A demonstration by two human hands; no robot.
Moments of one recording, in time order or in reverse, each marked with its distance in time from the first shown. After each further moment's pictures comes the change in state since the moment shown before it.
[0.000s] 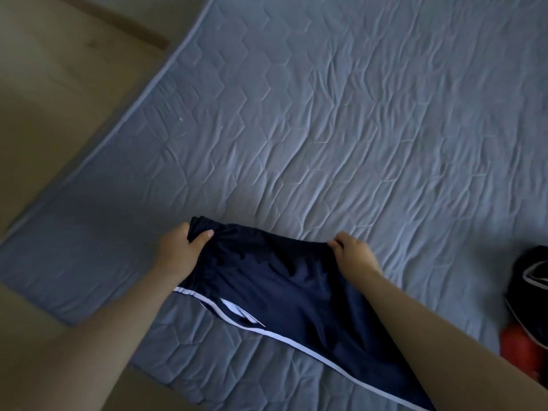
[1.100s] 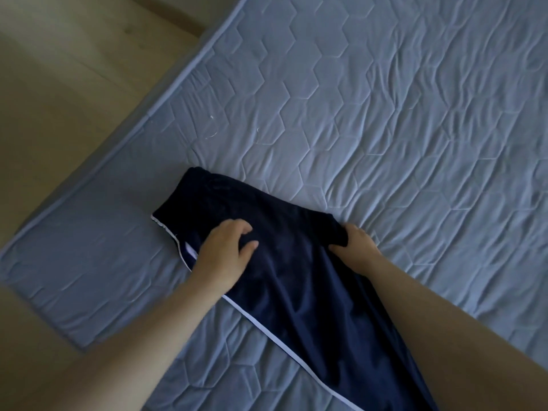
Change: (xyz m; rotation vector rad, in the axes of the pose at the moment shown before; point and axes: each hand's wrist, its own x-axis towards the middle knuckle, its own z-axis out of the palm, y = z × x) left_hand 0.090 -0.024 0.027 0.173 0.035 0.237; right_hand 0.154 -0.074 0.068 -0.052 -0.214 -0.091
